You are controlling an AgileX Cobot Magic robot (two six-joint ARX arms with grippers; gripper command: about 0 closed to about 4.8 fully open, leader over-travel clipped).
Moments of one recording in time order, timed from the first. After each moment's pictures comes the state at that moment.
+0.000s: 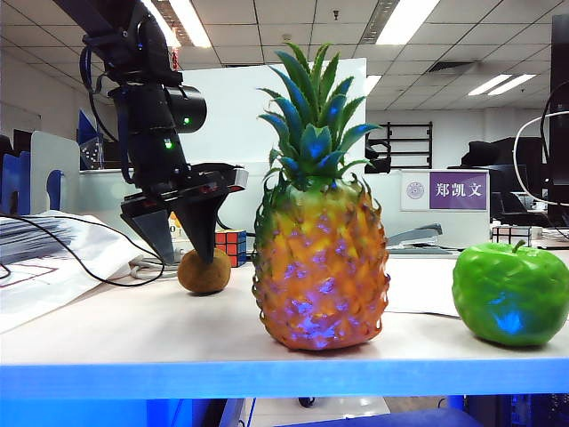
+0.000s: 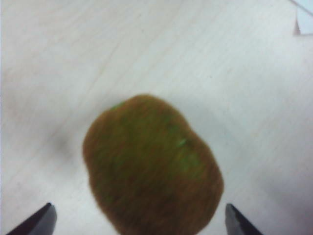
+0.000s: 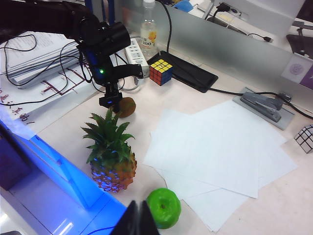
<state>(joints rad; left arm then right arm) -0.35 2.18 1.88 -1.03 0.20 0.41 0.56 0.81 1.81 -1.40 -0.02 -0.08</state>
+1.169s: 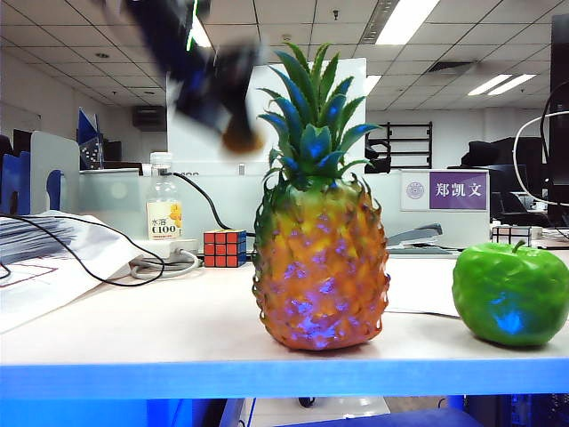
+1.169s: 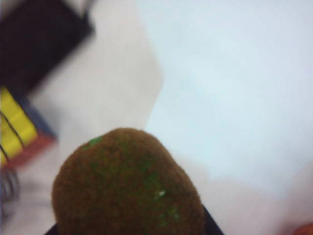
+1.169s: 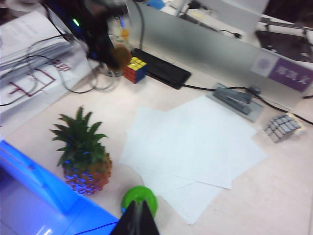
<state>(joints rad) -0.37 2.17 2.34 -1.08 0.37 0.38 0.56 0.80 1.81 -1.40 0.09 -0.08</state>
